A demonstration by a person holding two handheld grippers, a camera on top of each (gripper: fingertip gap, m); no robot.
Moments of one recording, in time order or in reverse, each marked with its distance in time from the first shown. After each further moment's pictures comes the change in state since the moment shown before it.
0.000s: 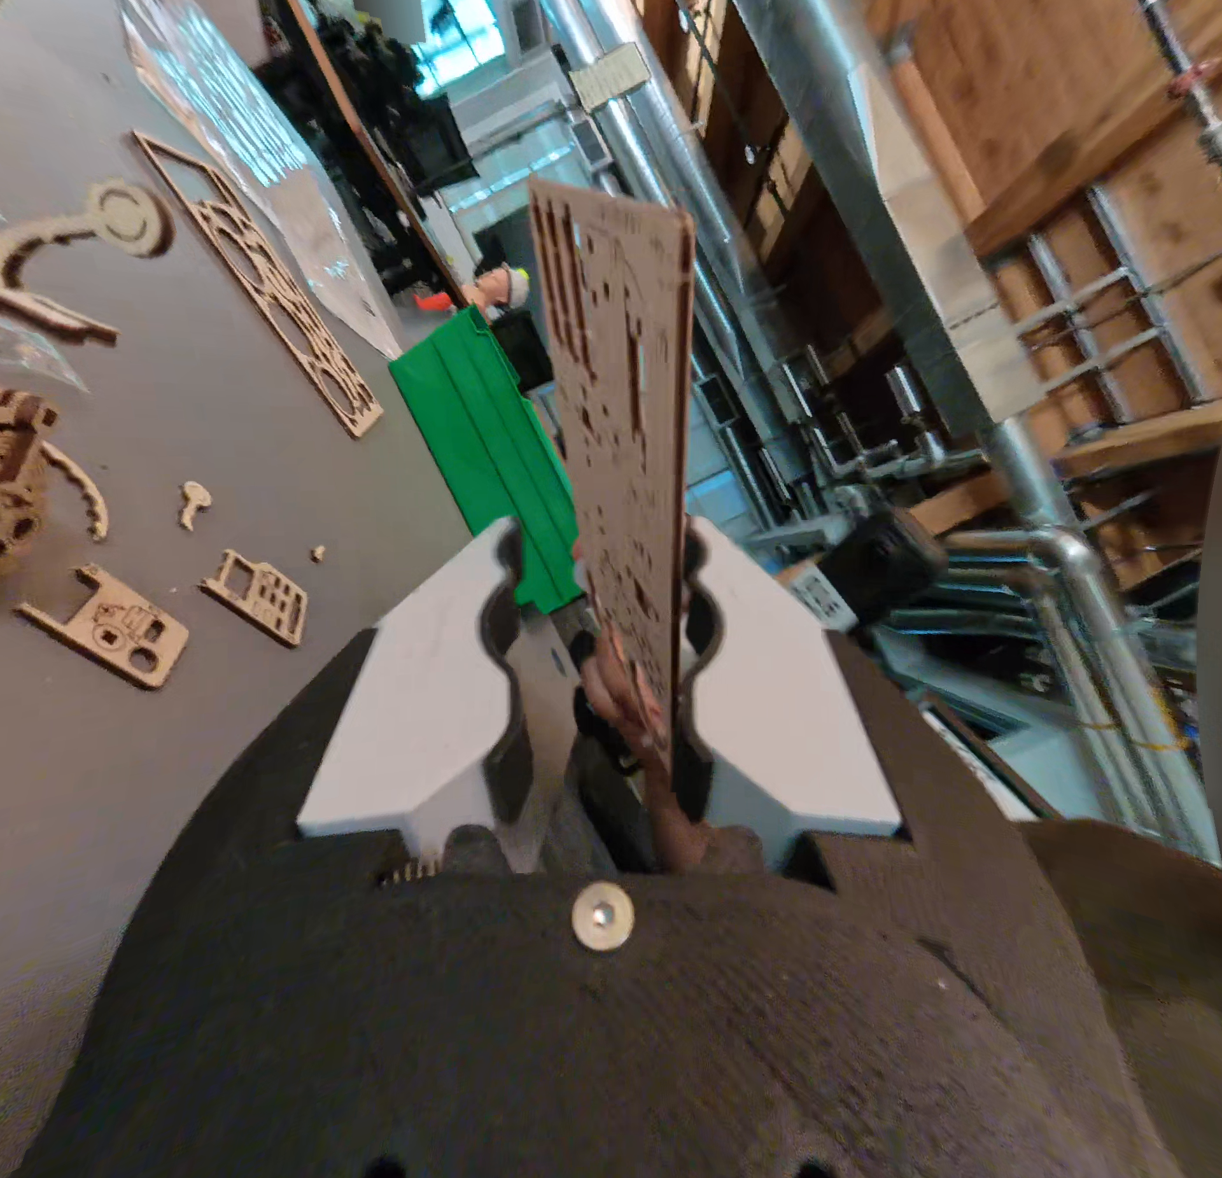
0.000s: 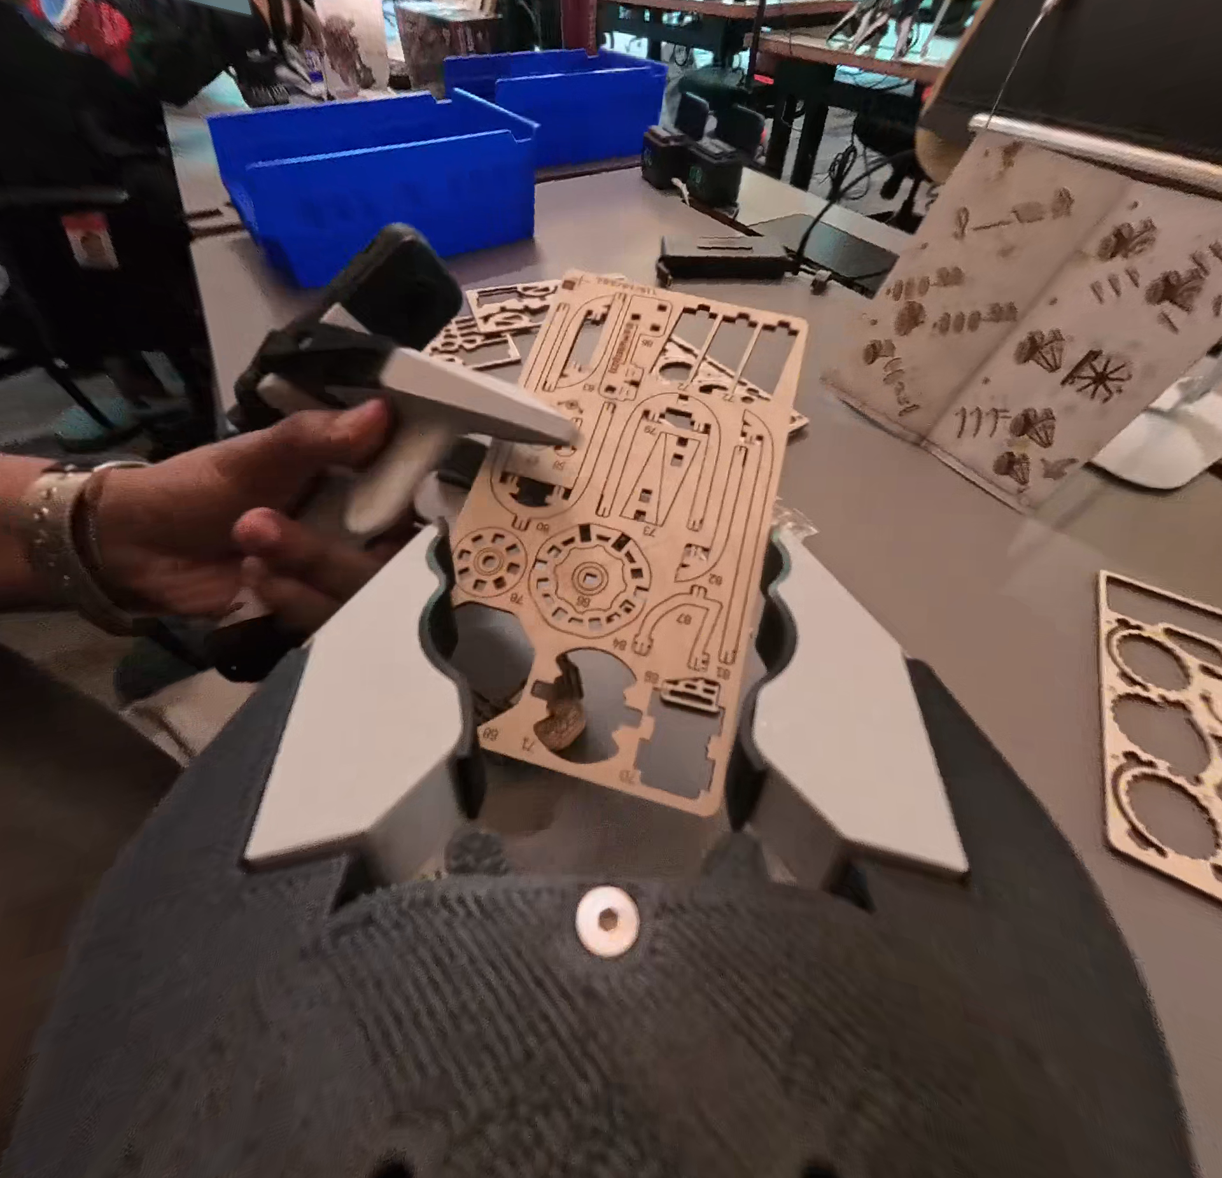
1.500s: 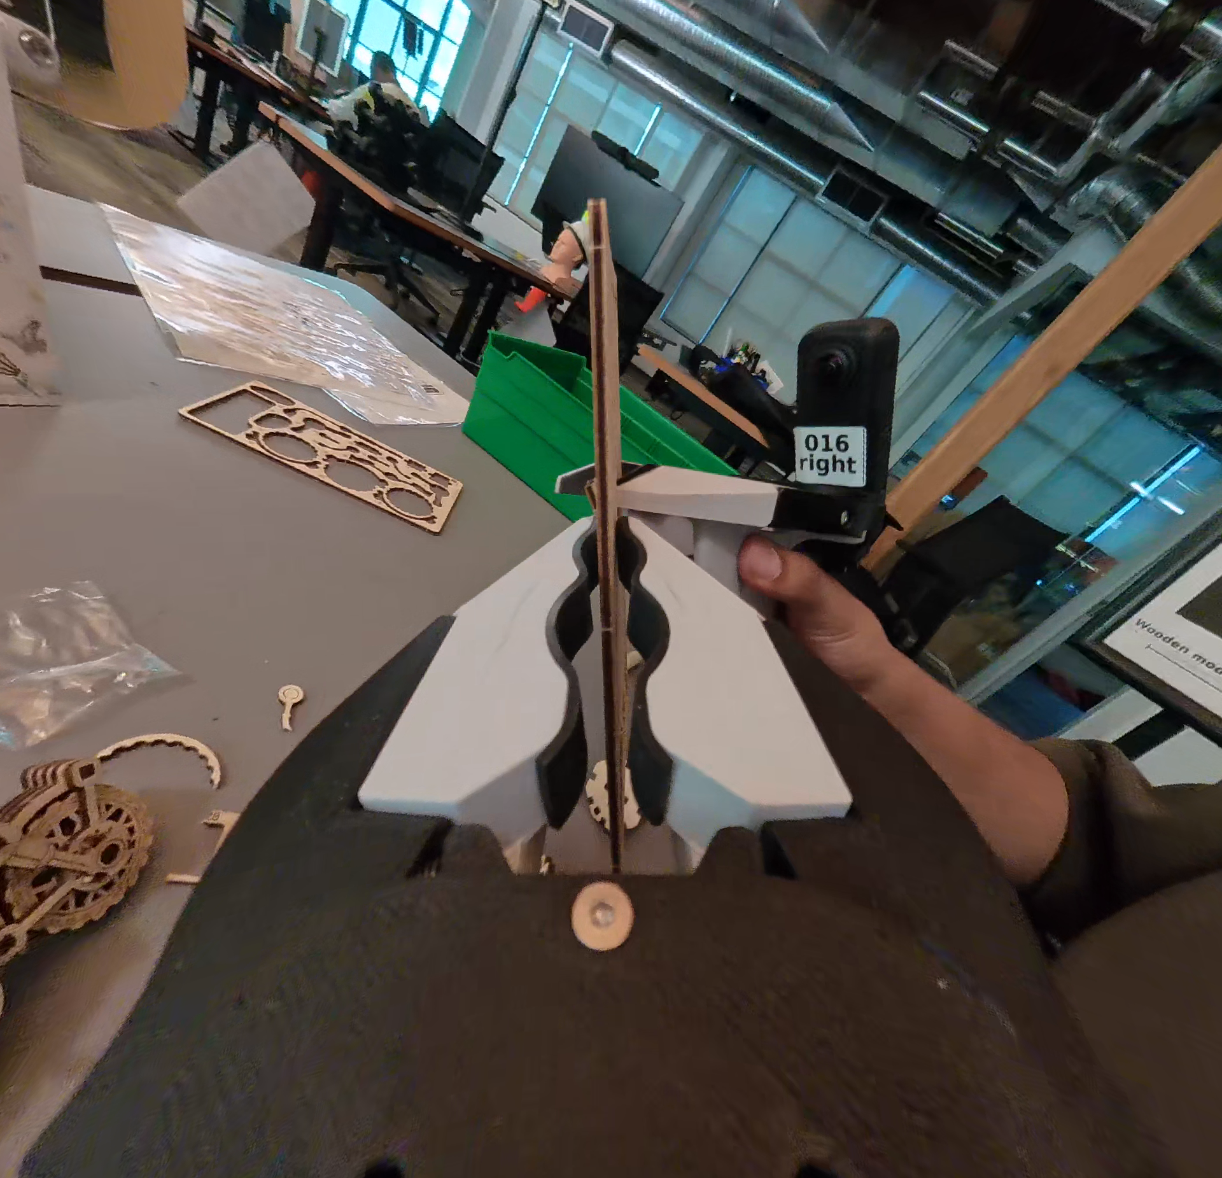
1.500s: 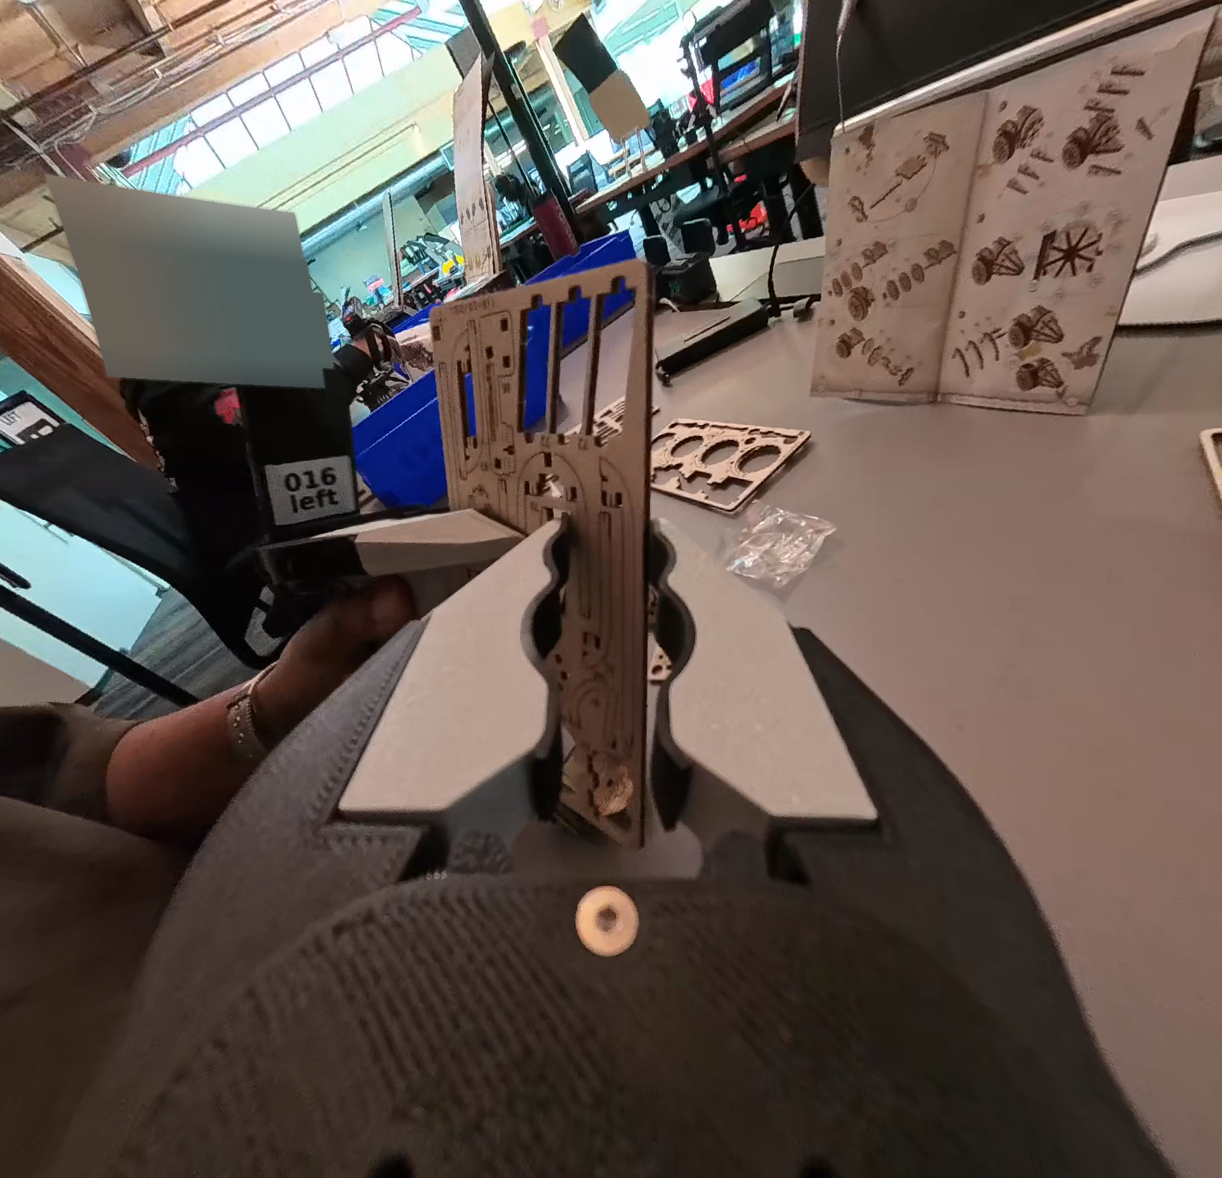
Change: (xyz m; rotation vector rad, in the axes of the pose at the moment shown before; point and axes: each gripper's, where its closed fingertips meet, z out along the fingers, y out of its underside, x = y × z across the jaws) left arm 0.020 0.005 0.032 -0.140 -0.104 0.598; right arm 0.046 -0.017 -0.020 0.202 -0.087 0.494
